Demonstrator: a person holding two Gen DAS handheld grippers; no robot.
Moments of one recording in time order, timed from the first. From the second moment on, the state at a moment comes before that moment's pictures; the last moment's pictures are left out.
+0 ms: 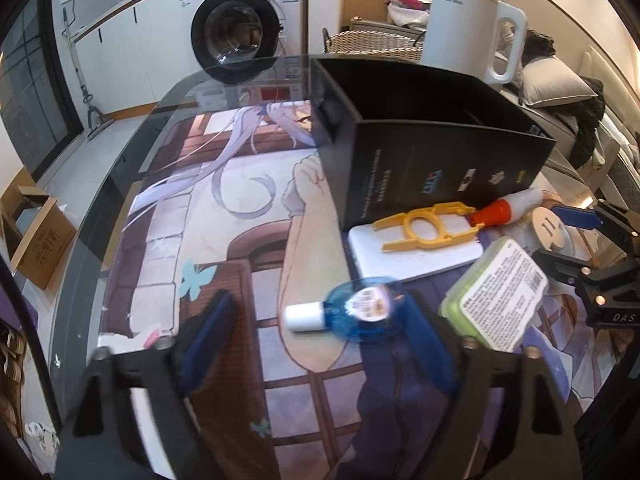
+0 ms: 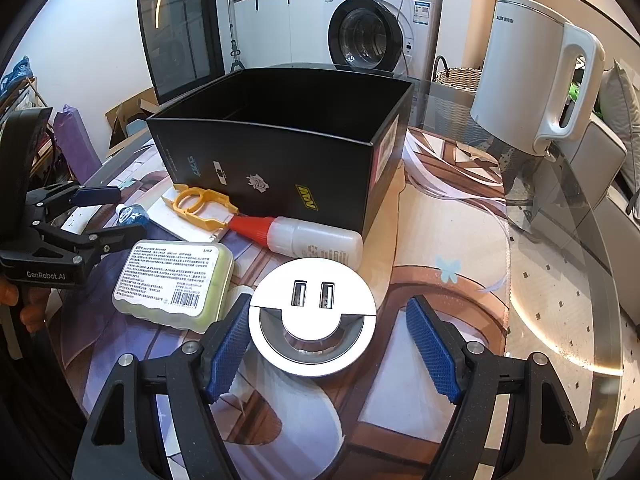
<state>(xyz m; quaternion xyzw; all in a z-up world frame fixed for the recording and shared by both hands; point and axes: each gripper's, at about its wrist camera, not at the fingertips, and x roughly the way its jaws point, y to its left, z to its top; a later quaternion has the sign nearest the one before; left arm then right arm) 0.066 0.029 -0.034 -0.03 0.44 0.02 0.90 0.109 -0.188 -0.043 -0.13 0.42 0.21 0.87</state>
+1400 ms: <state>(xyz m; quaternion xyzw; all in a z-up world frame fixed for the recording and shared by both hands) 0.061 0.013 -0.001 -0.03 0.36 -0.02 0.93 0.084 -0.181 -0.017 -0.14 0.38 0.24 0.88</state>
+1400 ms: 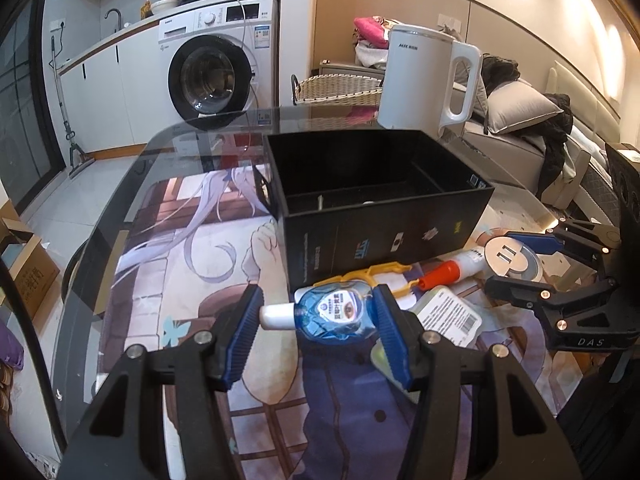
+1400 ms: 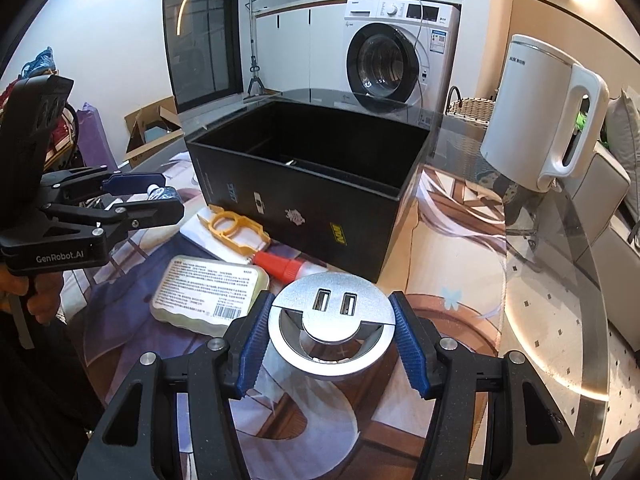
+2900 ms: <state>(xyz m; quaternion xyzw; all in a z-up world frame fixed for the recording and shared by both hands) 0.094 0.008 0.058 -0.03 0.29 -0.01 0.96 0.103 -0.181 0.057 -0.08 0.27 0.23 0.93</state>
